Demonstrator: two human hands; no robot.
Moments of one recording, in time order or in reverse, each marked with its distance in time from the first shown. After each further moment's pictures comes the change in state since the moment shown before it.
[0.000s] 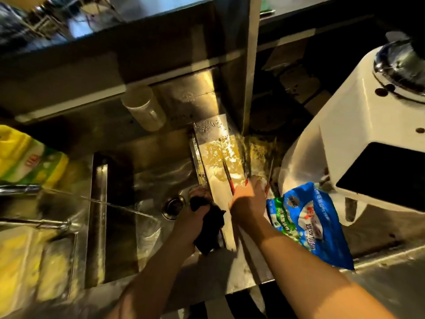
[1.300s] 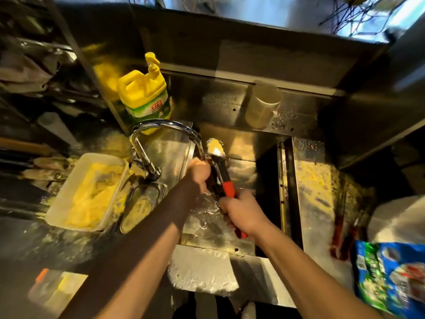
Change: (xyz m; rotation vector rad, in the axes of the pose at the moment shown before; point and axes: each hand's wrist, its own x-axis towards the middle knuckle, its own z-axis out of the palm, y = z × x) left_hand 0.073 0.031 -0.254 -0.512 0.029 0.098; right_hand -0.159 -0.254 0.058 0.452 -0.687 -0.113
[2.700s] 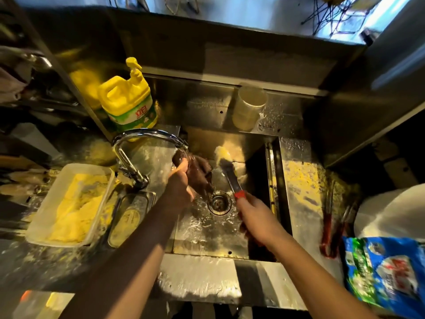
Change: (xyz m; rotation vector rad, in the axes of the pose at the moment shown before) left_hand 0.022 -0.013 -0.021 -0.366 -0.106 0.042; right_hand -0.014 0.014 -0.042 -0.154 0.102 0.019
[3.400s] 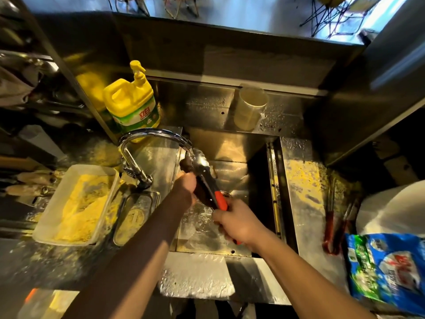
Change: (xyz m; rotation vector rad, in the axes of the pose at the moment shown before) left_hand -0.010 -0.006 0.004 0.173 0.159 -0.116; right_hand 0.000 -0.012 0.037 0.058 -0.193 -0.027
